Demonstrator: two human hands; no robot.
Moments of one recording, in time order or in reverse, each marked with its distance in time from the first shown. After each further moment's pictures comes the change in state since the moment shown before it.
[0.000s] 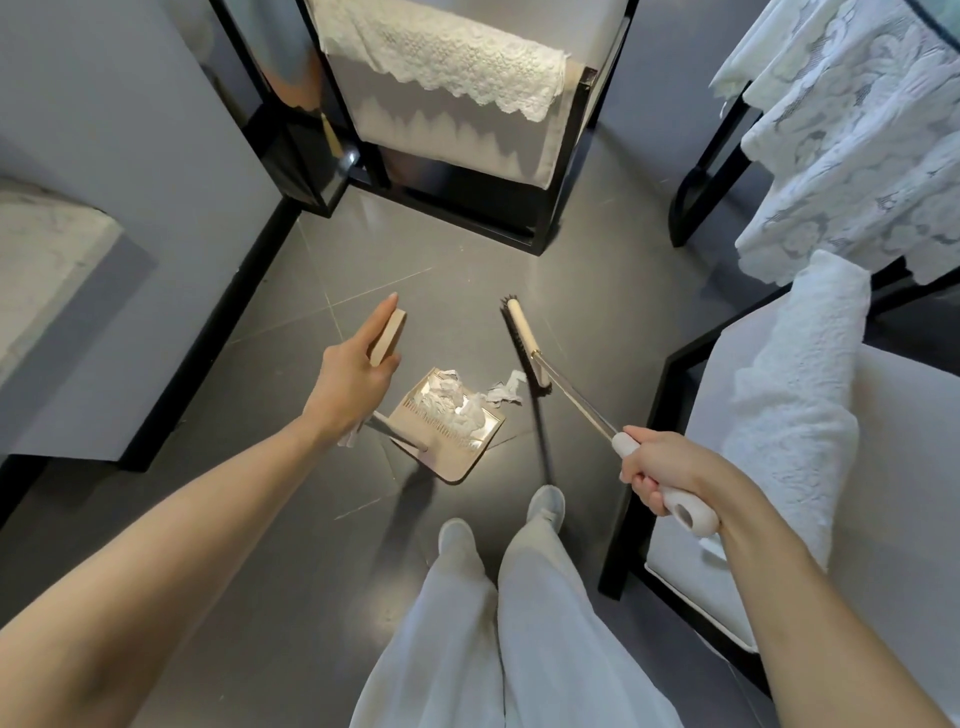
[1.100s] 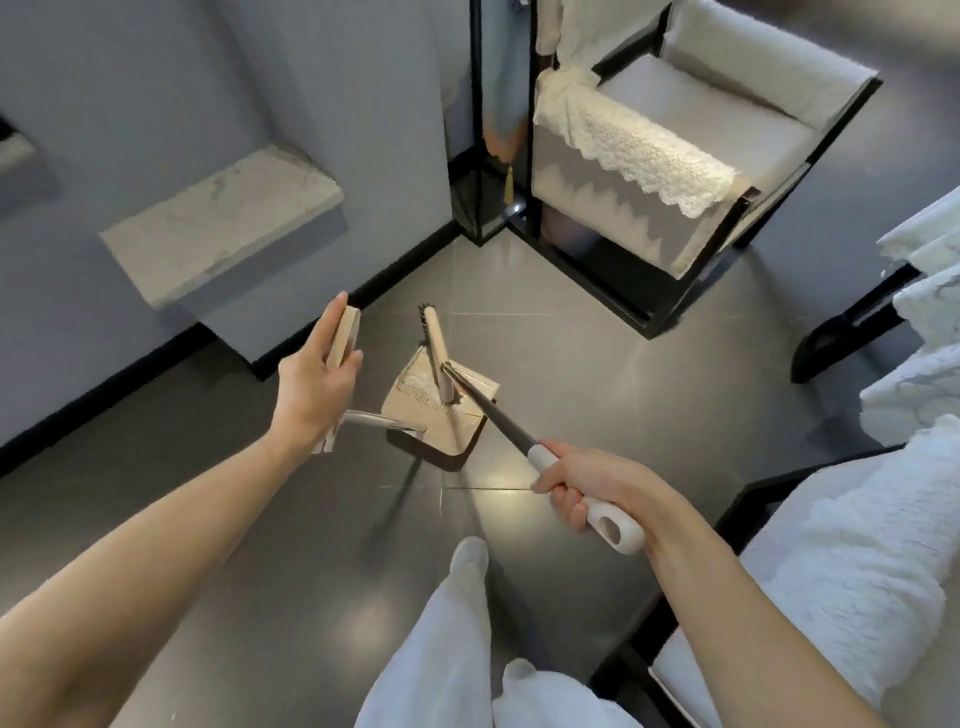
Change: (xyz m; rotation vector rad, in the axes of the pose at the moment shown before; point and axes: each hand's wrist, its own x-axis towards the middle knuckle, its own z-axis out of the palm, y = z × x) left_hand -0.164 -0.022 -0.072 -0.134 0.637 -0.192; right_hand -0.072 -0.021 0.105 -0.301 -0.413 -0.117
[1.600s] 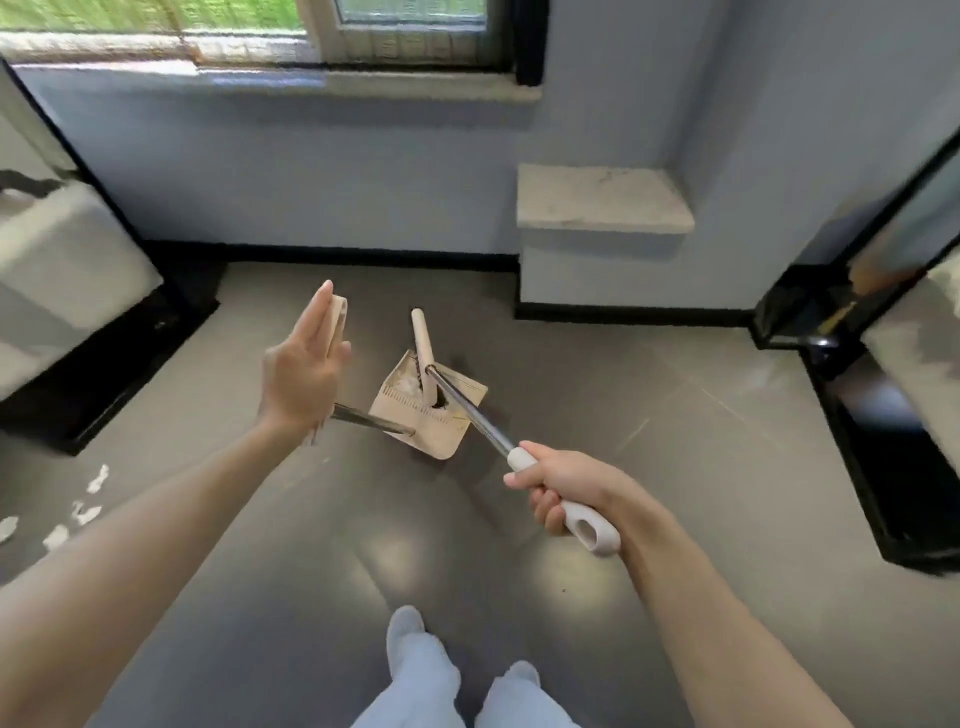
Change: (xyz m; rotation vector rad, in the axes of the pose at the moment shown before) left_hand -0.349 -0.042 -0.207 0.080 0.819 -0.328; right_hand -0.057 0.101 0.217 -0.633 -0.452 -0.018
